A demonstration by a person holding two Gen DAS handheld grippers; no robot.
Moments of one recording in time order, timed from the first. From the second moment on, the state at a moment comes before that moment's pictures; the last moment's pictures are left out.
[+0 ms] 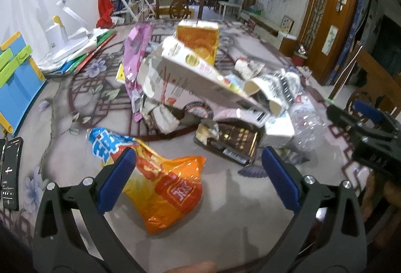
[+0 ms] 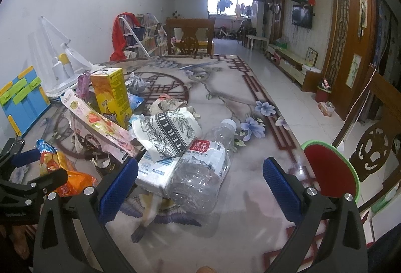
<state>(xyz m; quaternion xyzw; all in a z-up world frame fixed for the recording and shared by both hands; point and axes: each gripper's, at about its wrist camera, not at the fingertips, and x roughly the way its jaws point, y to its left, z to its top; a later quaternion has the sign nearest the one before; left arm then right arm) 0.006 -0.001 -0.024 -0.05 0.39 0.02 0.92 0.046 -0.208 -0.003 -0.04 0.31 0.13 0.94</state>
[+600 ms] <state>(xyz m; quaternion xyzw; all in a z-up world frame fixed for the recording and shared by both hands) -0.003 0.022 -0.024 -0.06 0.39 0.10 0.91 0.074 -0.216 -0.028 -0.03 0.38 0.13 0.92</state>
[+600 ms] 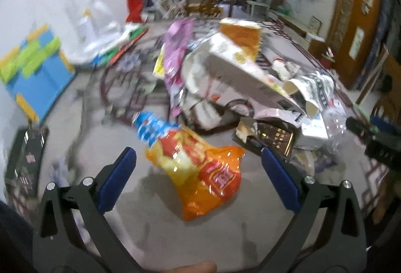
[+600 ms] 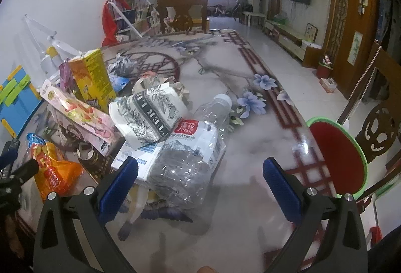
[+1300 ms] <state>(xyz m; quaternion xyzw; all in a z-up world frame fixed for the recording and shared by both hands) 0.017 0.047 -0.065 -0.25 0.46 0.13 0.84 0.126 -0.214 -0.046 0.01 0.44 0.14 0.89</state>
